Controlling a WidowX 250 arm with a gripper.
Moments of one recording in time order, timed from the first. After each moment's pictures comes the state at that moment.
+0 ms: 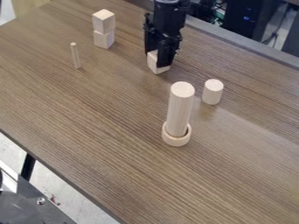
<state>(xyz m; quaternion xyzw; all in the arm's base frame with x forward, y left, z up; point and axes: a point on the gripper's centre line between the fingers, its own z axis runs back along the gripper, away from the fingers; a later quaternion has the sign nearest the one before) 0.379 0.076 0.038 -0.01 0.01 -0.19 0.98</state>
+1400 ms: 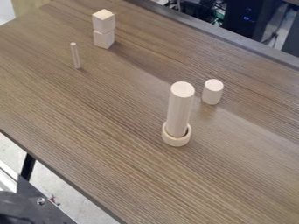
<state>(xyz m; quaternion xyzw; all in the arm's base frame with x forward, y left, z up) 0.359 0.157 0.171 -0.02 -0.06 0.02 1.00</state>
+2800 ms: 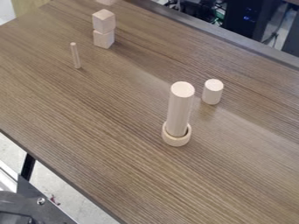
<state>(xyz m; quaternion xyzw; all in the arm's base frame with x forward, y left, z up) 0.378 0.196 0.127 -0.02 0.00 0.05 1.00</state>
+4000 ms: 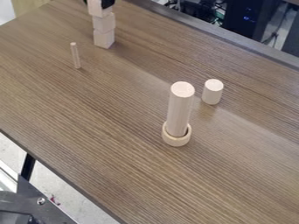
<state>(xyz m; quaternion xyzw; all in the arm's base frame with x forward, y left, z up) 0.368 0.205 0.102 -0.03 0.02 0.07 1.00</state>
